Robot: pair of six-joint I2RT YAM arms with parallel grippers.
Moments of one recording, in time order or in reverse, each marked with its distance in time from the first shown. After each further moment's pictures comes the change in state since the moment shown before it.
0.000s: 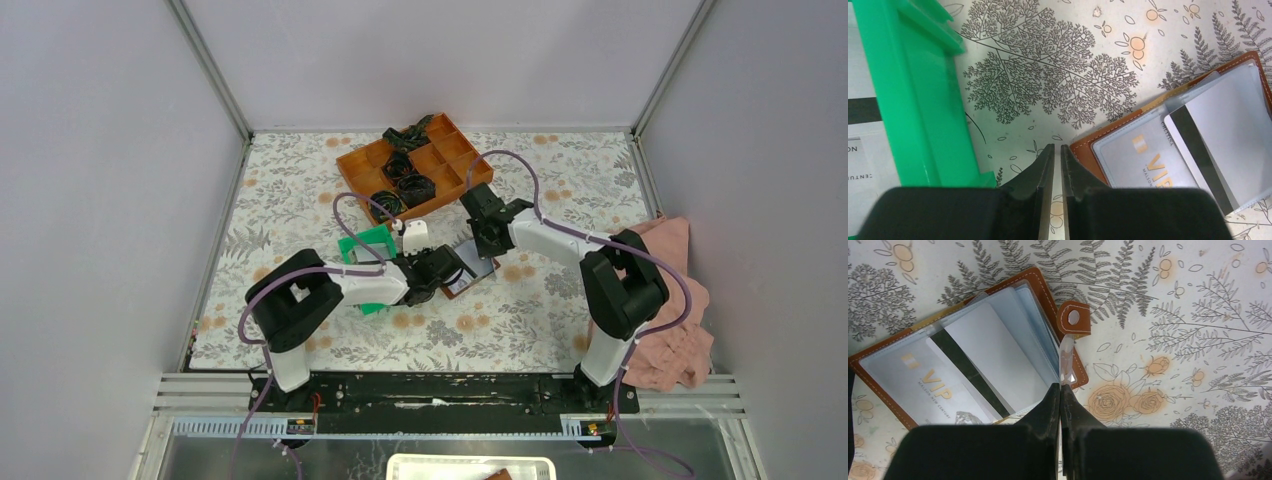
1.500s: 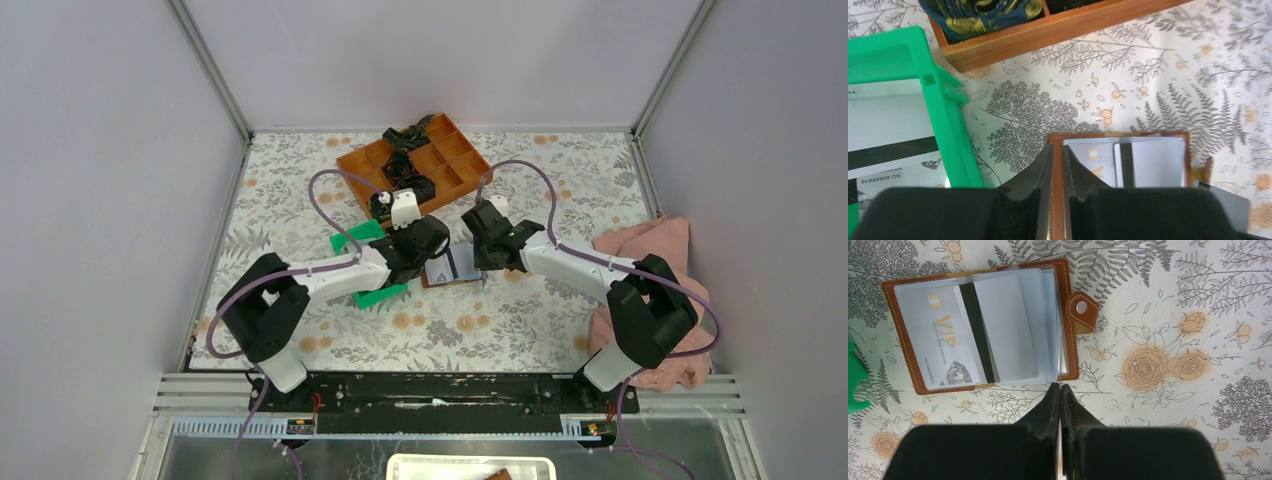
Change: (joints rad) left arm 0.110 -0.111 0.053 0.014 0.010 0.150; right arm 0.089 -0.181 -0.171 0.097 0.031 0.251
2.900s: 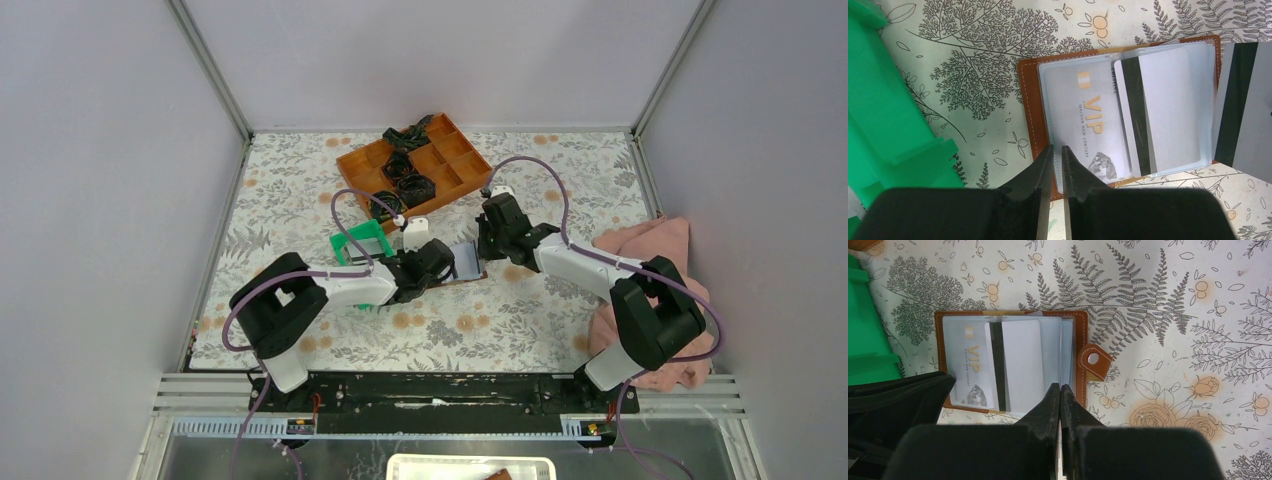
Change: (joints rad) left arm -0.074 0.032 -0.109 0.076 0.167 -0.014; right arm -0.116 -0.034 -0.100 0.282 -0.178 -0.147
